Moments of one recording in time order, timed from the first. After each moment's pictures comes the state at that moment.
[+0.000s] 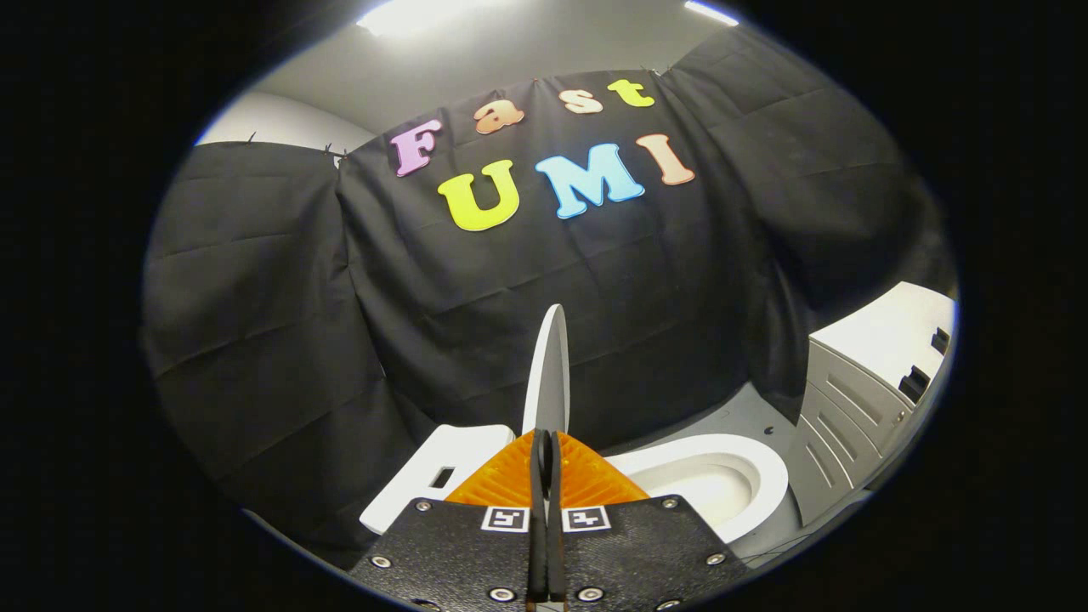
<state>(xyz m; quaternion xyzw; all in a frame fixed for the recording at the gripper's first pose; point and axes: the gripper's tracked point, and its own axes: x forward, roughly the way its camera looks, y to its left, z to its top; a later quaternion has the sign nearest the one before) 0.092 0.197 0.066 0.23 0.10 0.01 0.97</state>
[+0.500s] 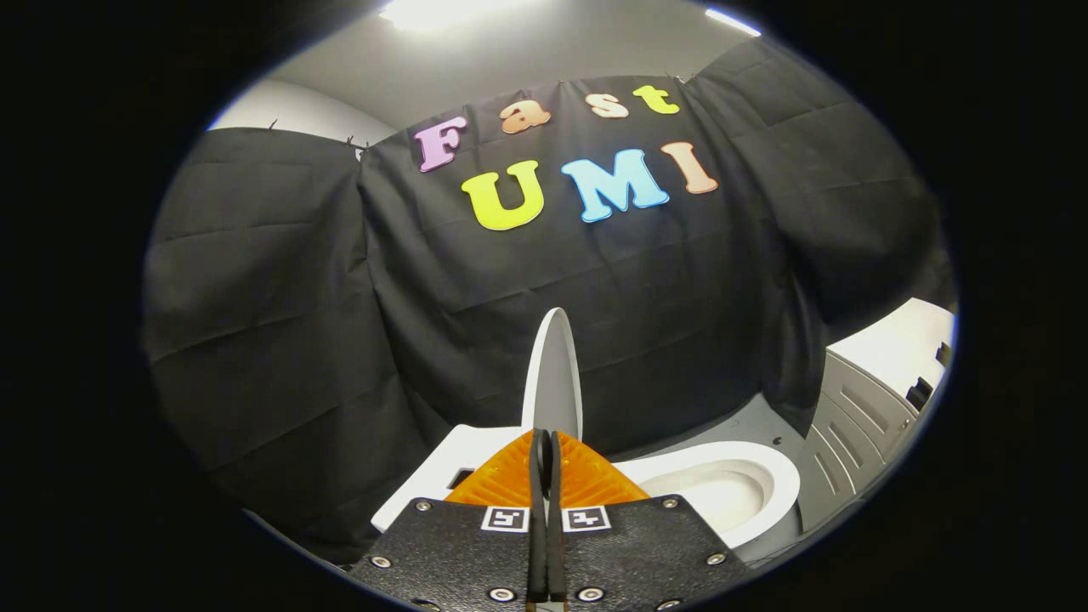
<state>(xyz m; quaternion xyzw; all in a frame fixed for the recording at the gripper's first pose) 0.098 0.233 0.080 0.20 0.09 0.02 0.98</state>
